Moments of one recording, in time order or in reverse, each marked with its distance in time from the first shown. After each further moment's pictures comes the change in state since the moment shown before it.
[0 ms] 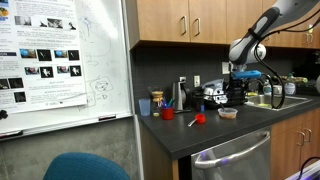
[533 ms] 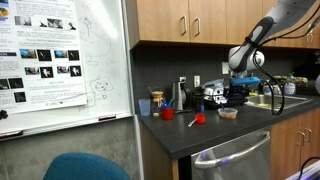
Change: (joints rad) arm -0.010 0.100 -0.009 0.003 -0.049 0.063 0.097
